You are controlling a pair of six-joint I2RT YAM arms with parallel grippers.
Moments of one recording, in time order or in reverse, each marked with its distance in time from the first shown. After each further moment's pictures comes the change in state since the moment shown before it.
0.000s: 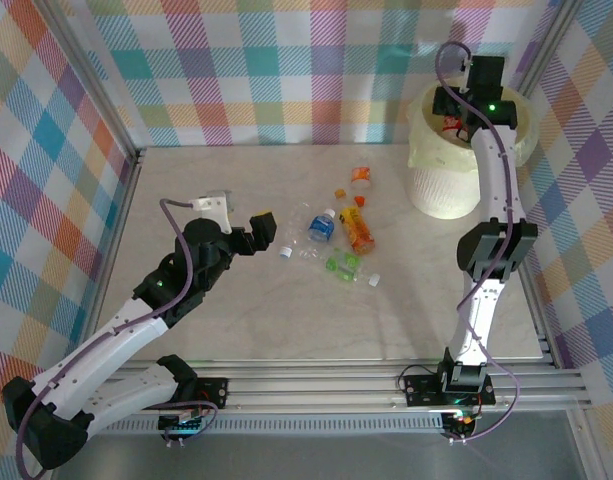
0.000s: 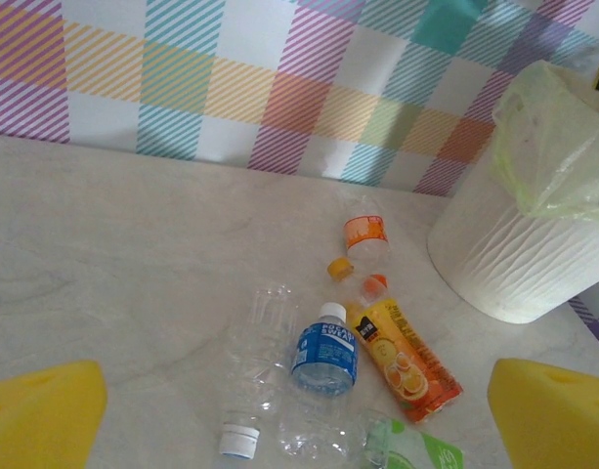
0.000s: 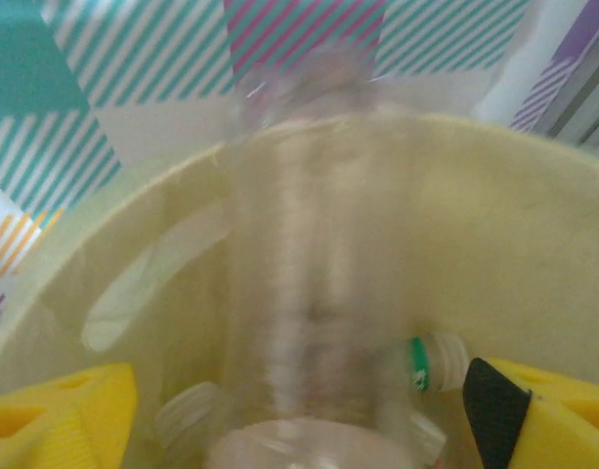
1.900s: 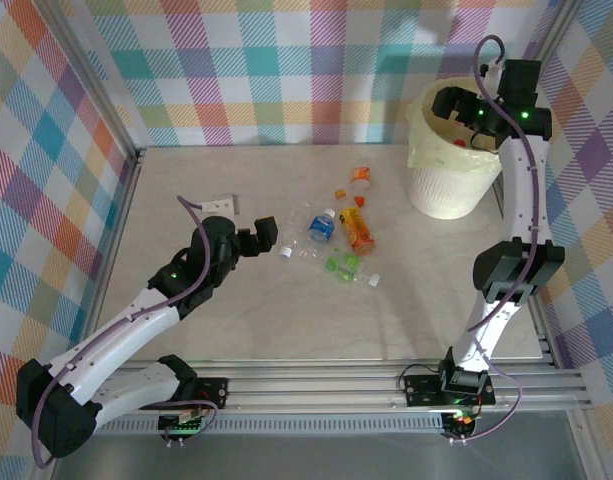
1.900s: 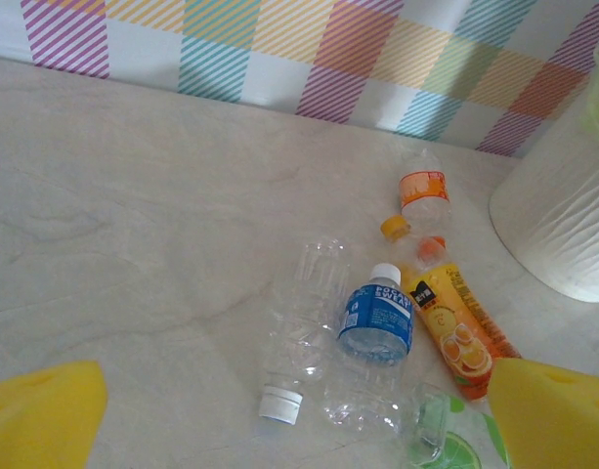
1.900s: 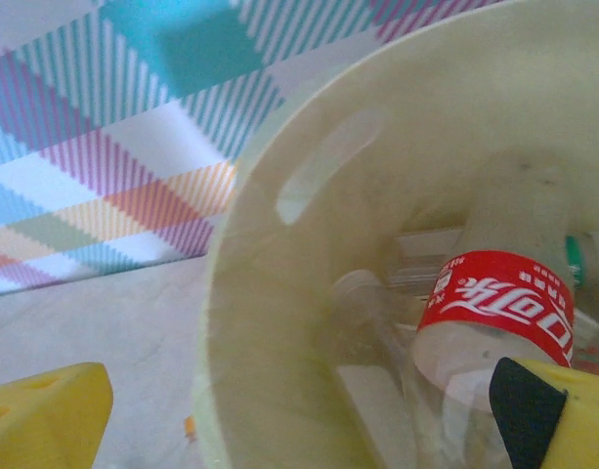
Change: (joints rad) left arm 0.028 0.091 -0.025 -0.022 -0.023 -0.043; right arm -0.092 -0.254 -0.237 -0.043 -0.405 0.196
